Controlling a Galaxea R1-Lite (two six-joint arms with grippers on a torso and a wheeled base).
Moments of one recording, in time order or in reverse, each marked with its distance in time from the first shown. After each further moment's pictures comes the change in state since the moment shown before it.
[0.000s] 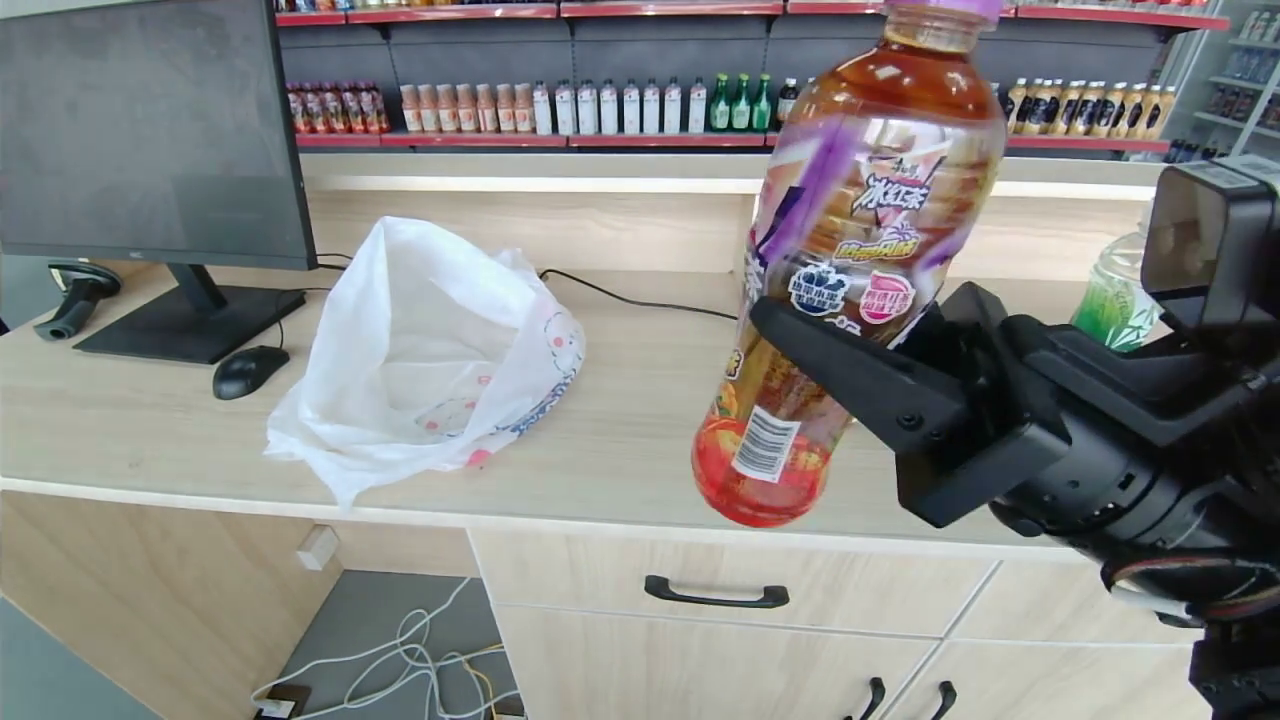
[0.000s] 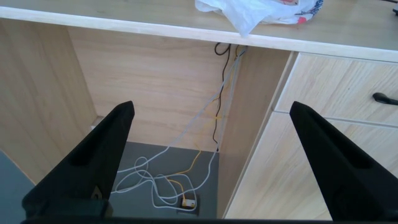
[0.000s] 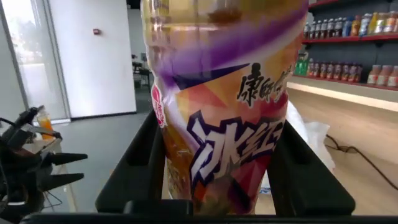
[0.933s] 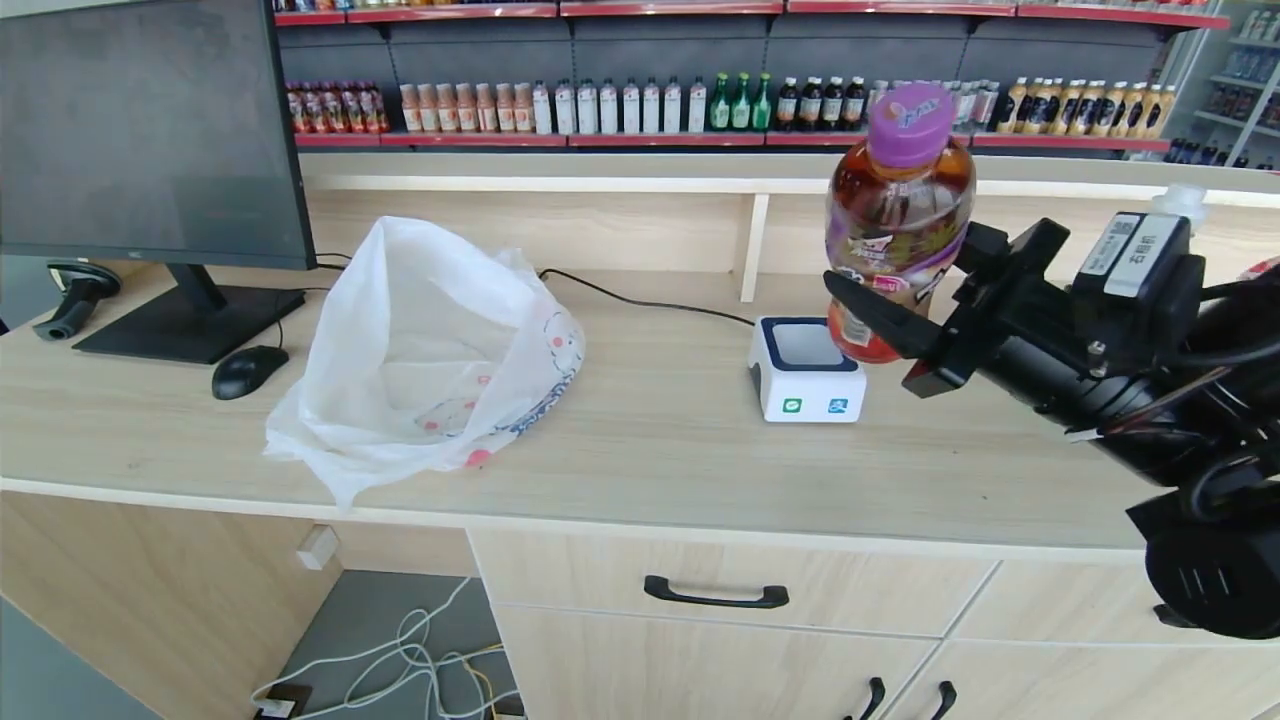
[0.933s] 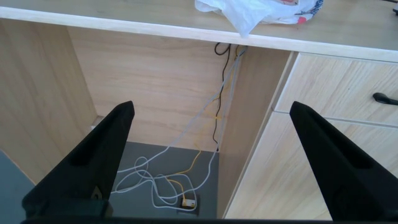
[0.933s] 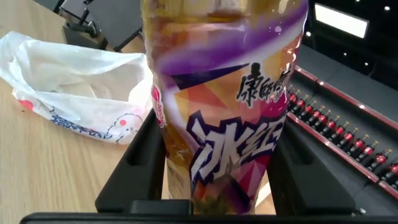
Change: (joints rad) left arm 0.000 0.000 0.000 0.000 0.000 0.000; right arm -0.359 0.125 -0.126 -0.001 0.174 -0.645
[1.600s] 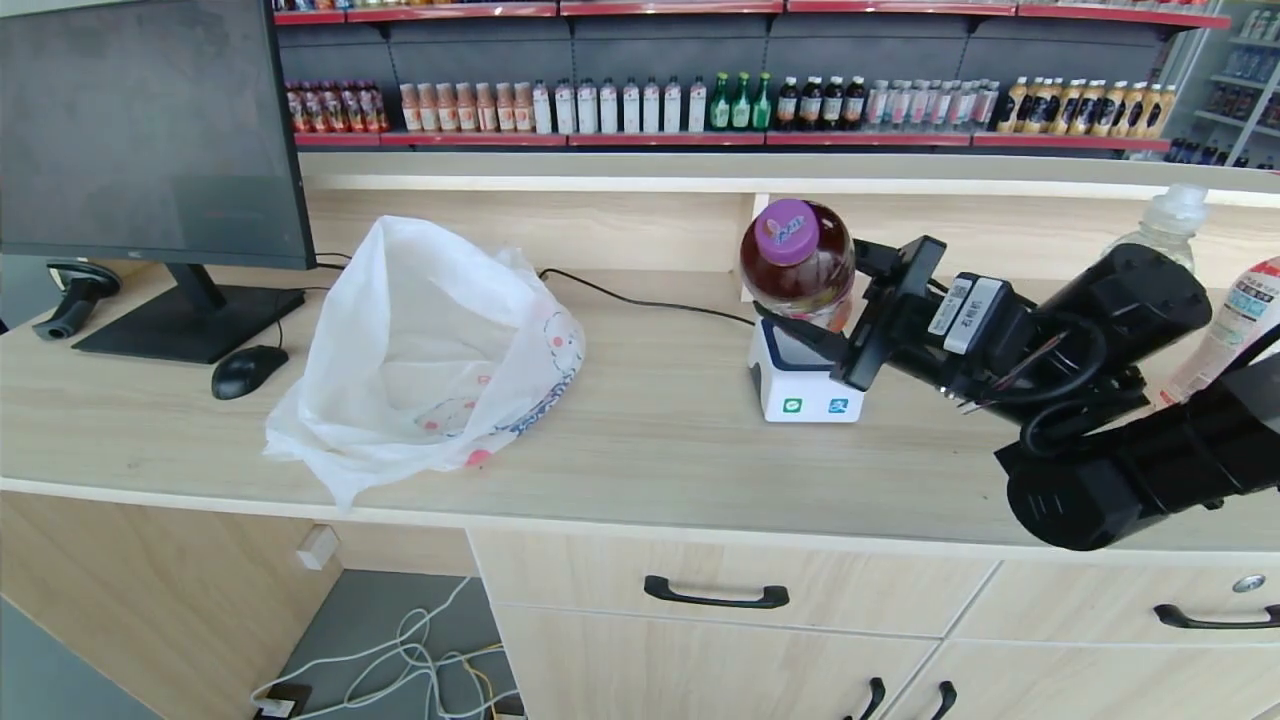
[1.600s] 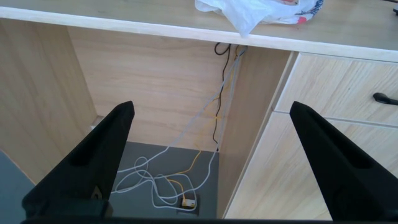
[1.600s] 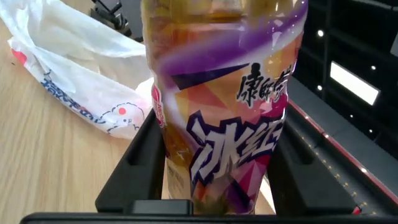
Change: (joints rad) left arm 0.000 0.000 0.000 0.000 0.000 0.000; right arm -0.024 0.241 -0.266 0.001 0.224 -0.179
